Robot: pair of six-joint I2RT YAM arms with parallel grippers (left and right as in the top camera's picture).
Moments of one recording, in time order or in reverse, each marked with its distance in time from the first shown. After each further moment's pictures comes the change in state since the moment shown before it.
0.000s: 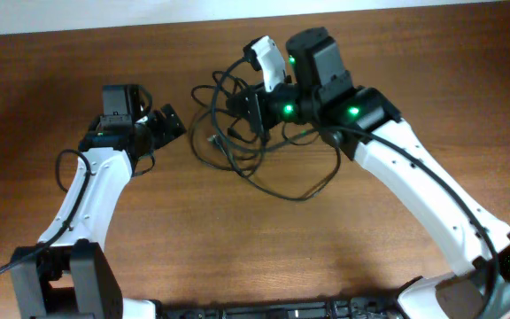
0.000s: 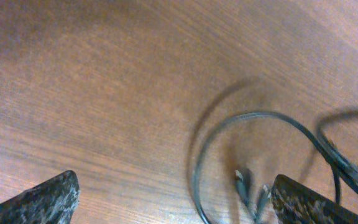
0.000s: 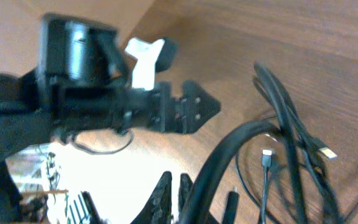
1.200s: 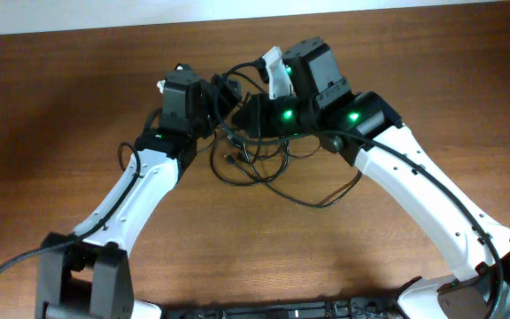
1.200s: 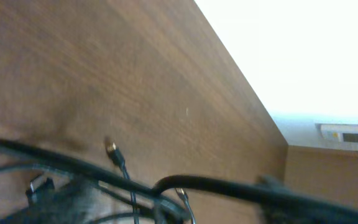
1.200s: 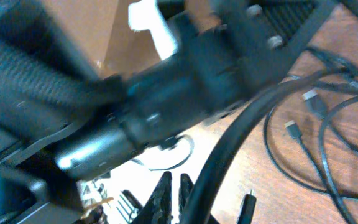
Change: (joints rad) left arm -0.298 0.018 -0.005 0.422 0.095 -0.554; right arm 0.037 -0.012 0.000 -0.127 0.049 0.316
